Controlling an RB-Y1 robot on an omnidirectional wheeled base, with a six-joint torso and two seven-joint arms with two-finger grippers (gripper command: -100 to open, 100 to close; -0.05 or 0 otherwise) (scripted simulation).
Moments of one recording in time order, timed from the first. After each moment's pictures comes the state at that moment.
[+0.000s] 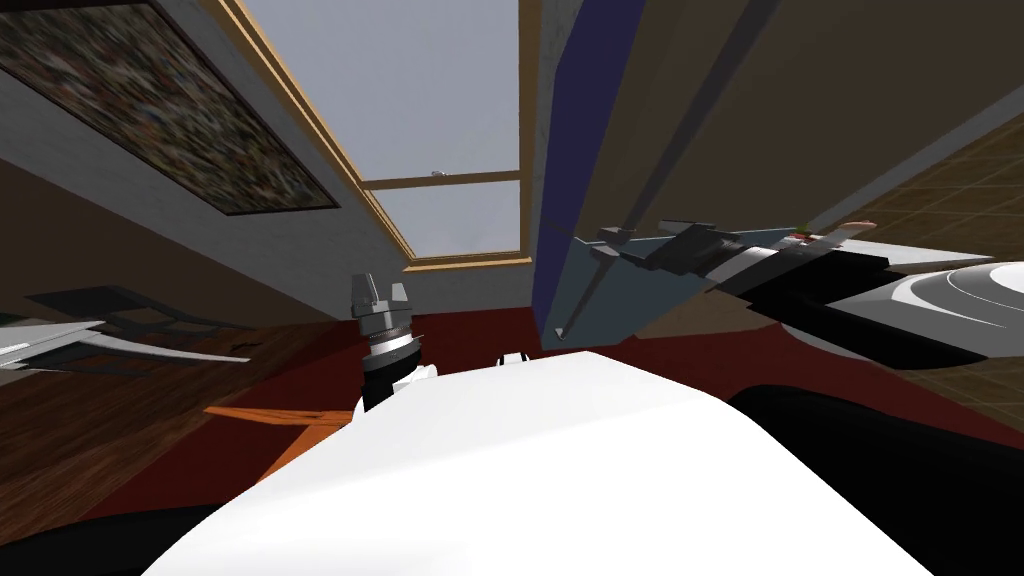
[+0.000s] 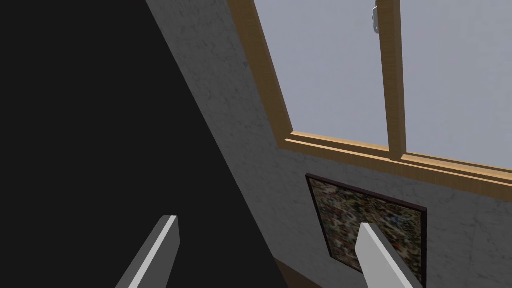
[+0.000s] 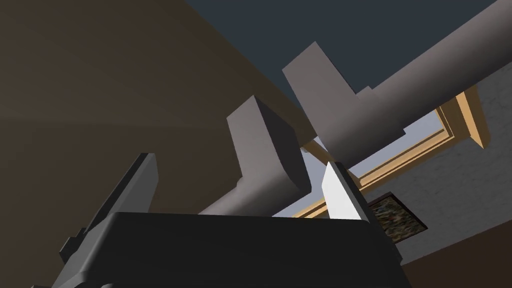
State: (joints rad) left arm 0.55 -0.05 0.05 -2.38 -0.10 -0.49 -0.03; right arm 1.13 -1.04 -1.05 -2.40 0.44 -0.13 0.35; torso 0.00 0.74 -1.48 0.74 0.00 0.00
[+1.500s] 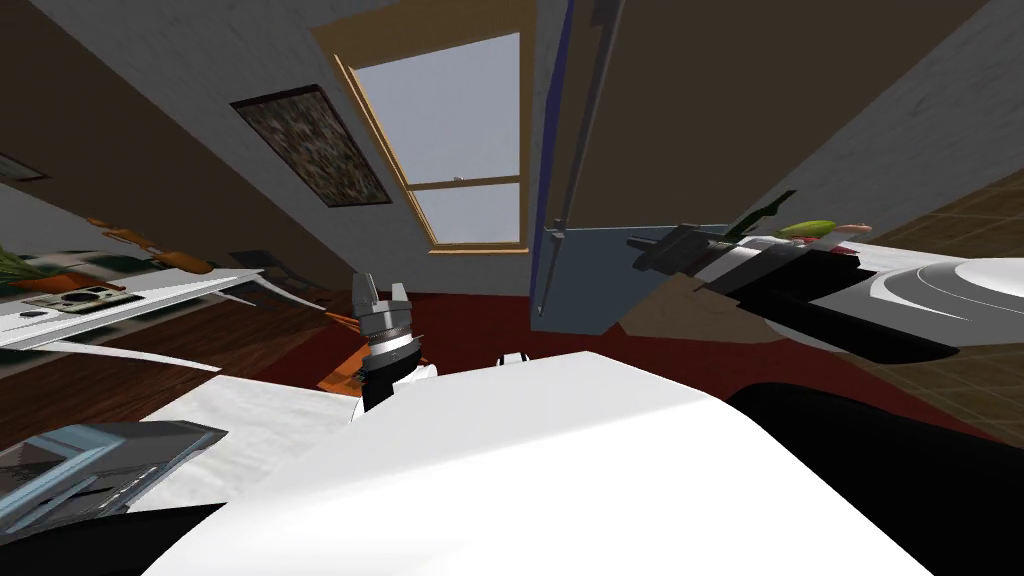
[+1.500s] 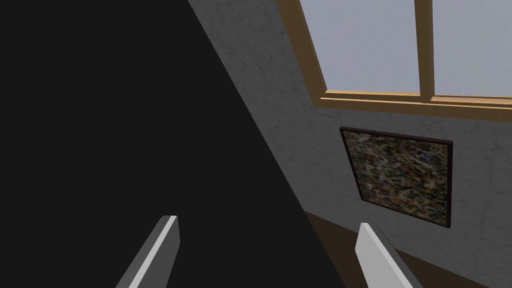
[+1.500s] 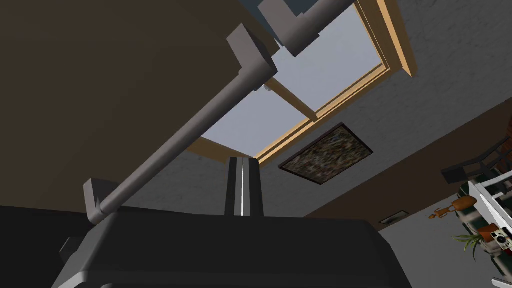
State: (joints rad) left arm 0.55 -0.05 0.05 -2.38 -0.10 -0.49 -0.03; right arm 1.09 -1.07 -1.01 -2.40 0.42 -0.17 0.37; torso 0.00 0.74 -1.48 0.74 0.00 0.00
